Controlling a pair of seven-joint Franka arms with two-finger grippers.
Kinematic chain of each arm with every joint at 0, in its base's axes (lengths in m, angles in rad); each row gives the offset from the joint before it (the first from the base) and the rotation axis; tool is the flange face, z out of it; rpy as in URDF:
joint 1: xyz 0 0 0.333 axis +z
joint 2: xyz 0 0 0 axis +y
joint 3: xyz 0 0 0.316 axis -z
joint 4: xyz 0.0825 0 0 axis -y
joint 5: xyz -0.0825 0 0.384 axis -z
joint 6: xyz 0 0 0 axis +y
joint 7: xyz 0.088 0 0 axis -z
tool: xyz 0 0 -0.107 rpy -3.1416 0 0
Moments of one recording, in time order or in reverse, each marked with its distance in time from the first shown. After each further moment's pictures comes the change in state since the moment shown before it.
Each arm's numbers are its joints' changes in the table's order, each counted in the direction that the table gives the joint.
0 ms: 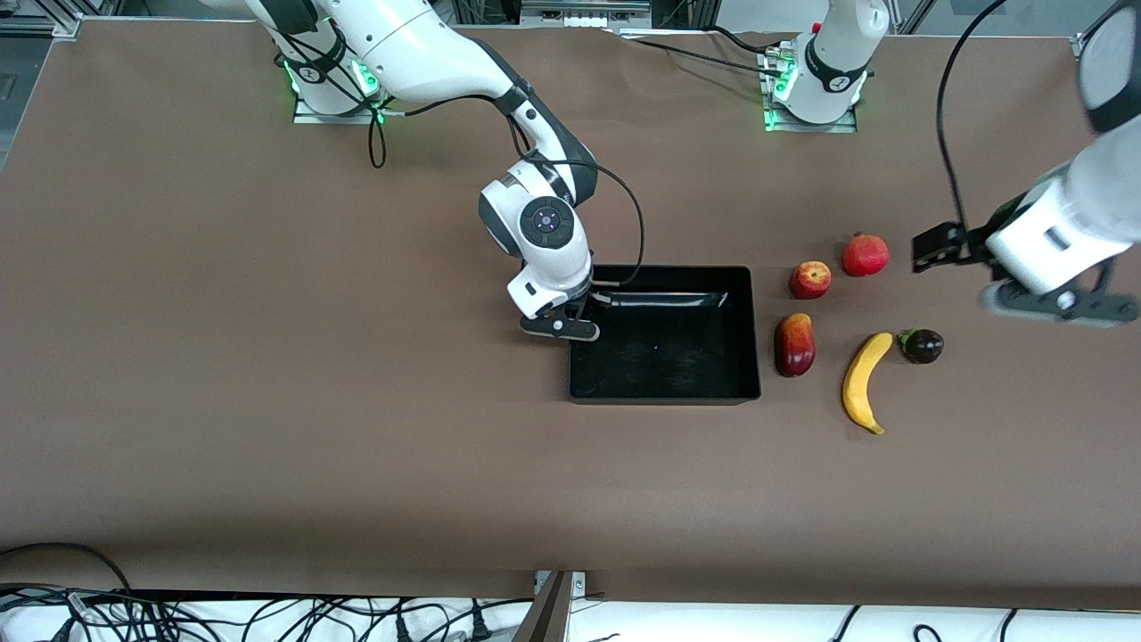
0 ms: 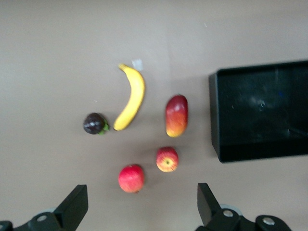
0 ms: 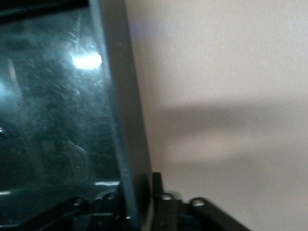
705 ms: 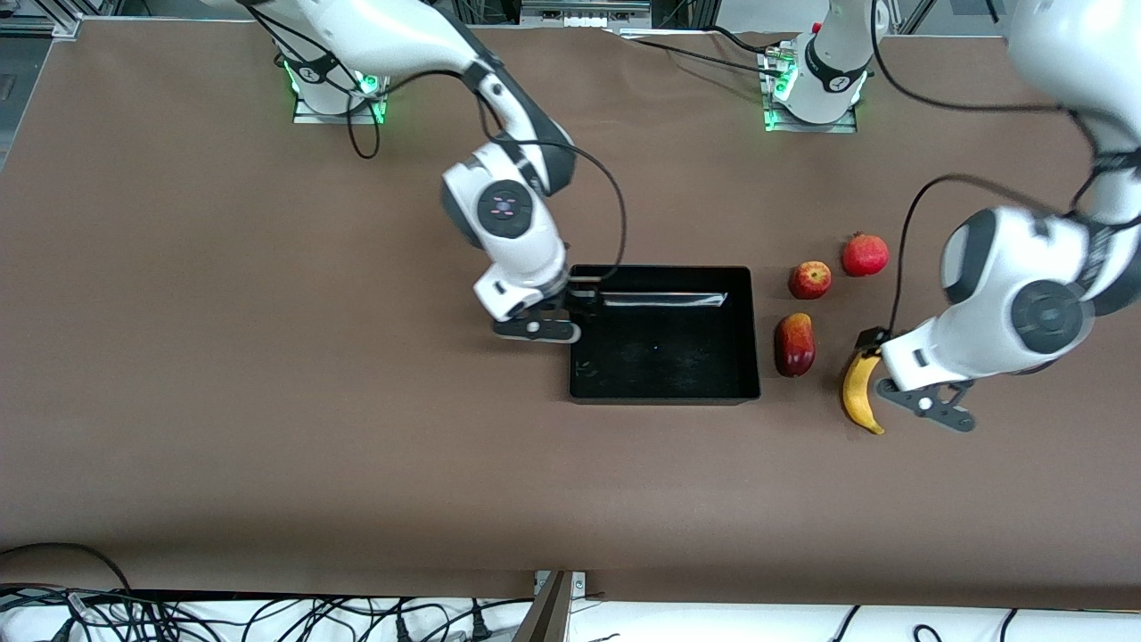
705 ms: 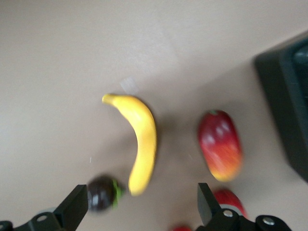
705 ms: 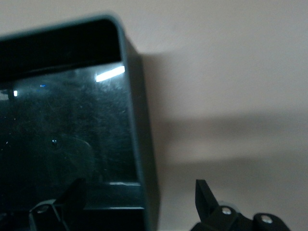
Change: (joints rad) left arm 0.232 0.320 0.298 -0.032 -0.211 -0.210 0.229; right arm -0.042 -0.082 -0.008 -0.015 -0.019 -0.029 -0.056
